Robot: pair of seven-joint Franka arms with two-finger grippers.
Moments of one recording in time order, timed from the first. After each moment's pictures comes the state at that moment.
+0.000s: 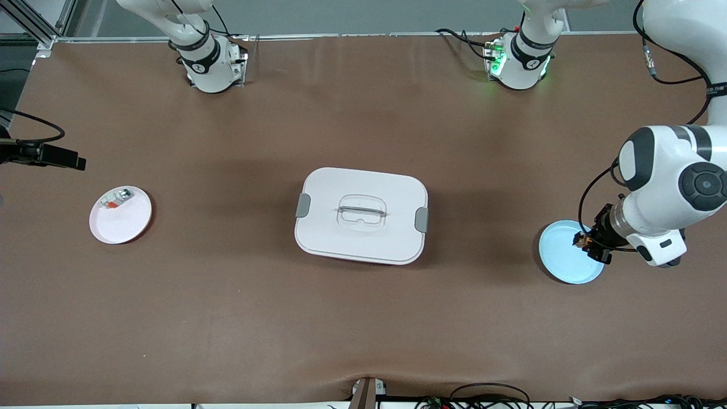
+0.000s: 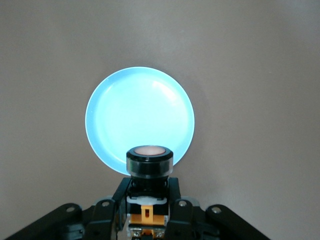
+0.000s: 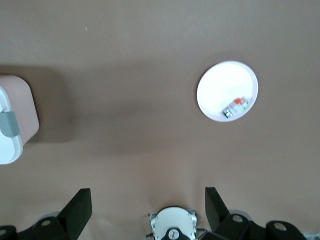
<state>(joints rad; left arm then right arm) 0.00 0.39 -0.03 -1.73 0.11 2.12 -1.32 -0.04 0.37 0.01 -0.98 0.03 1.08 0.10</state>
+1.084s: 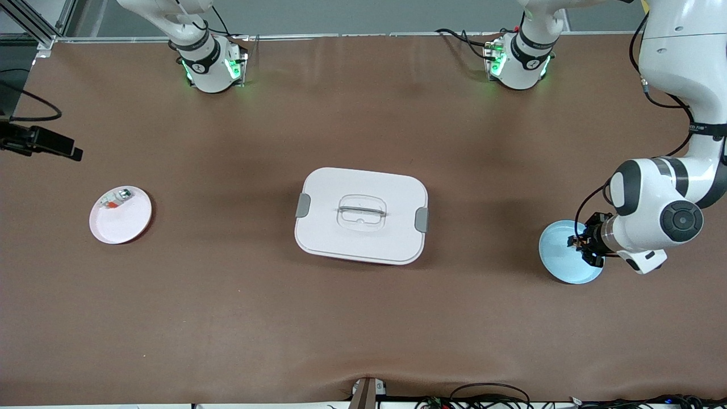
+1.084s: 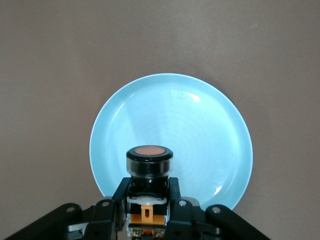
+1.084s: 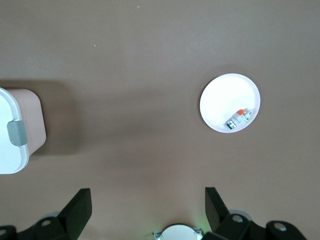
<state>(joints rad) 0.07 0.53 -0.03 -1.76 0.11 2.18 -1.38 -0.05 0.14 0.02 -1.31 0.04 1.32 0.10</state>
